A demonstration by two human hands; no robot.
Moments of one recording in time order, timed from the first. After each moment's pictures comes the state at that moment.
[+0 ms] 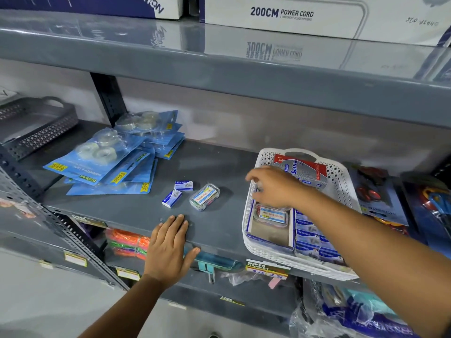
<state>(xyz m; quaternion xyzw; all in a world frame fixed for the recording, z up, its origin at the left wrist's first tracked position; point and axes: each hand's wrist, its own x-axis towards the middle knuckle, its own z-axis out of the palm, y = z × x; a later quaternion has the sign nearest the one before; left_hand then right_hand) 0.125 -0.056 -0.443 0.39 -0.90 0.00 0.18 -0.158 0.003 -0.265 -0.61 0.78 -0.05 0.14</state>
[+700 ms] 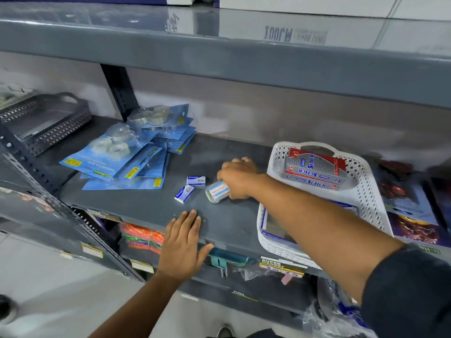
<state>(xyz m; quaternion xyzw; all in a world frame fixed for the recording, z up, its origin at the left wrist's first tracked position) 0.122 -0.056 -0.443 0.38 -0.91 0.03 0.18 -0.097 -0.087 -0.299 -0.72 0.68 0.11 0.00</state>
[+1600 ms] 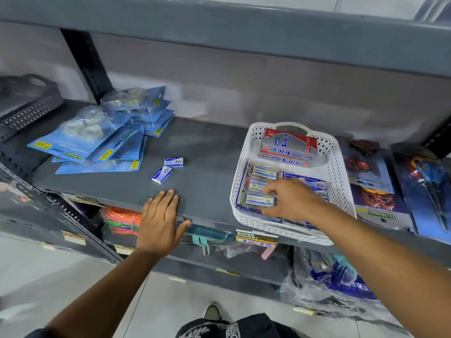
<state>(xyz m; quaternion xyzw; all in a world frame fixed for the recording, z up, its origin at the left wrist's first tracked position) 0.124 -0.053 -0.439 0.40 -0.91 0.01 0.13 -0.167 0.091 -0.310 -0.55 0.81 -0.05 0.19</state>
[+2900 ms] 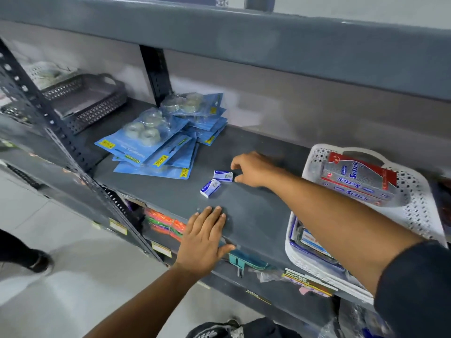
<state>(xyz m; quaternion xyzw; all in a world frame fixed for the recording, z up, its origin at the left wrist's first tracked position) 0.123 -0.061 -0.443 0.38 -0.90 0.08 0.18 -0.087 -0.135 -0.312 -0.69 0.71 -0.03 0.14</state>
